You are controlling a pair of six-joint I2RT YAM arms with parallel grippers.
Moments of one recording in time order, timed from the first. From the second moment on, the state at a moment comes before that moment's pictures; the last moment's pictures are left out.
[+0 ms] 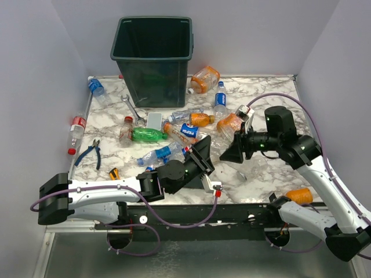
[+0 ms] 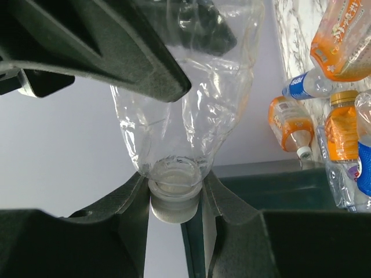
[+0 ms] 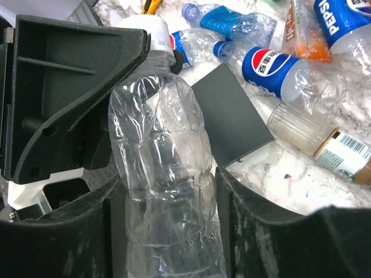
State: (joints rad) left arm -1.33 1.13 0.69 0.40 -0.45 1.73; right arm 0.49 0.98 1.11 -0.76 -0.66 0.10
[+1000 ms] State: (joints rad) left arm -1.03 1.11 1.06 0.32 -0.23 0.21; right arm 0.49 0.50 0.73 -0.09 -0.28 0.35
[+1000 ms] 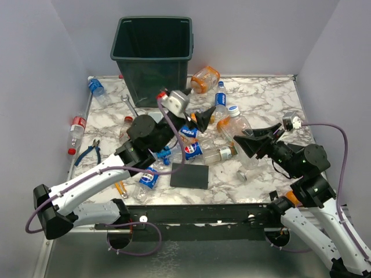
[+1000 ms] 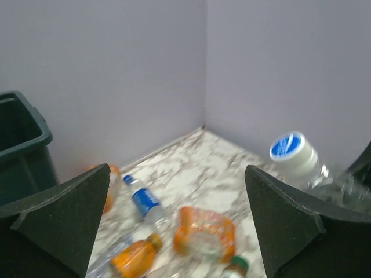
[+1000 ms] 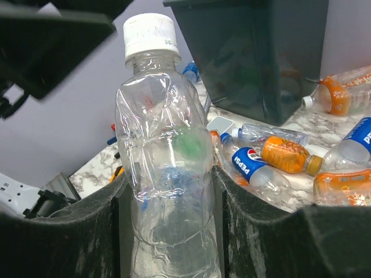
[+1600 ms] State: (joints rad) left arm -0.84 1.43 1.34 0.37 0.31 -0.61; right arm 0.49 0.51 0.71 0.00 -0.29 0.39
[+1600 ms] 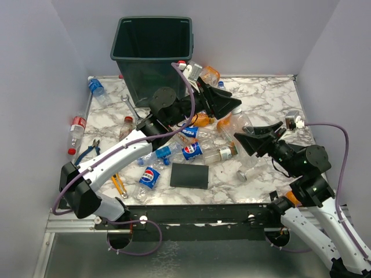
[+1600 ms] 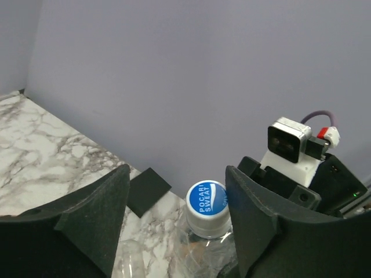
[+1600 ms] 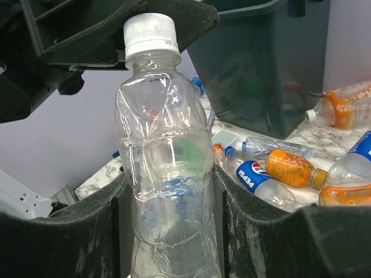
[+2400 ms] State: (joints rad) left arm -0.84 1.44 1.33 0.41 0.45 -0.70; right arm 0.49 0.56 0.71 0.08 -0.28 0.41
